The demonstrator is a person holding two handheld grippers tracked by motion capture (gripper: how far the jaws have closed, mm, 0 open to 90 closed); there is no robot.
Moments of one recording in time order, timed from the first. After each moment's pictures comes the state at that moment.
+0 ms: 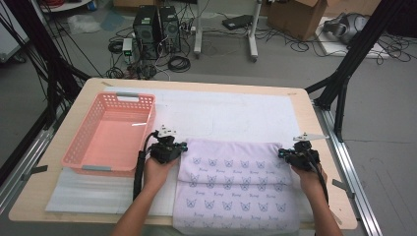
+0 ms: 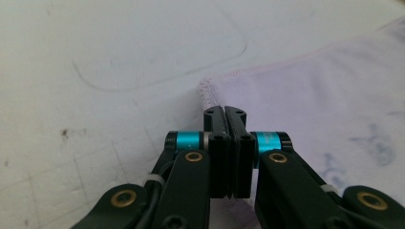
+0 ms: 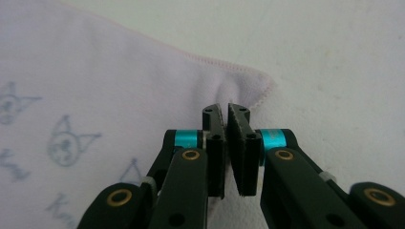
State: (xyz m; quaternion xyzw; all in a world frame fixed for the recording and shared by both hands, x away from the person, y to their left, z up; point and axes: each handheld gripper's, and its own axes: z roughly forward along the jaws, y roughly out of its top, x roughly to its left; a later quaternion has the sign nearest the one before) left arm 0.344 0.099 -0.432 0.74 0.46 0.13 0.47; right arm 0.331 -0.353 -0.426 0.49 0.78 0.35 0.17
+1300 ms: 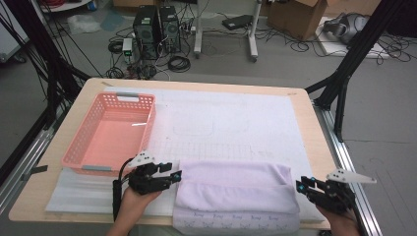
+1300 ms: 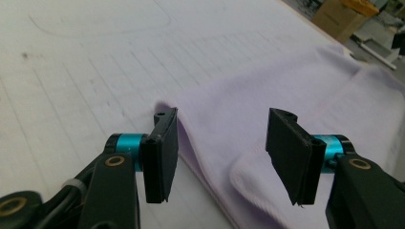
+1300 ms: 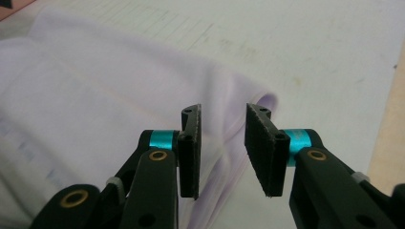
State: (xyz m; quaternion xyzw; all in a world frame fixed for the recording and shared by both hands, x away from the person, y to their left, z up) left arm 0.268 0.132 -0.425 0.74 0.42 0.08 0.52; right arm 0.214 -0.380 -0.397 0.47 0.76 0.41 0.16
